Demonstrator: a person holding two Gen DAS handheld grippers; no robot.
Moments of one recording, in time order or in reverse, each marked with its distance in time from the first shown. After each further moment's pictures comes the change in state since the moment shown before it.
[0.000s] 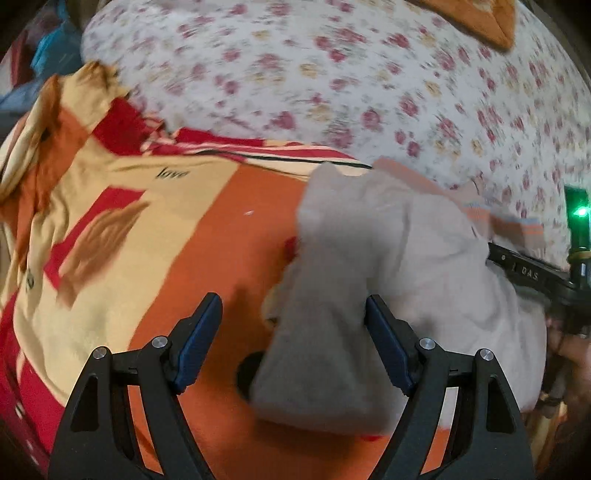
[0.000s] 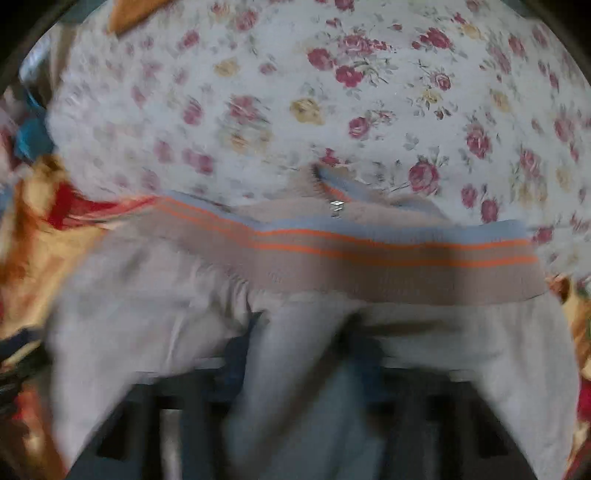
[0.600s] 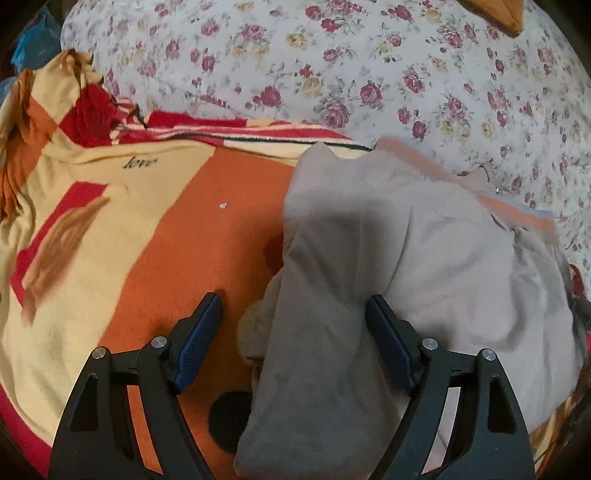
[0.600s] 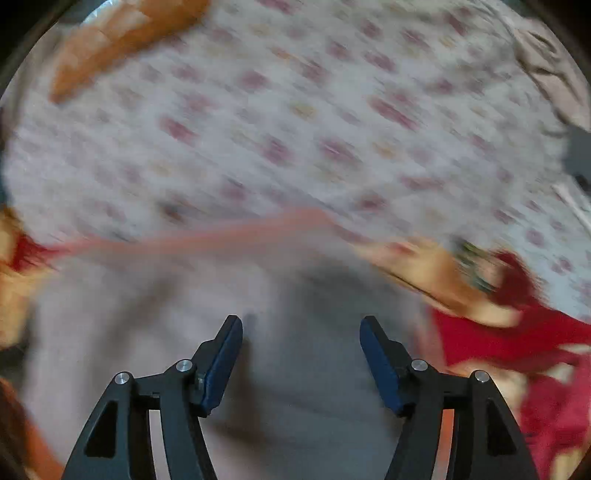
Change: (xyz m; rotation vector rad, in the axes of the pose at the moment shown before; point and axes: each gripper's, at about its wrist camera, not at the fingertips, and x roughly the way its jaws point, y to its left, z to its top) left arm 0.040 -0.017 0.012 0.055 0.052 -0.025; right arm -0.082 -0.127 -0.067 0.162 -0.049 -0.274
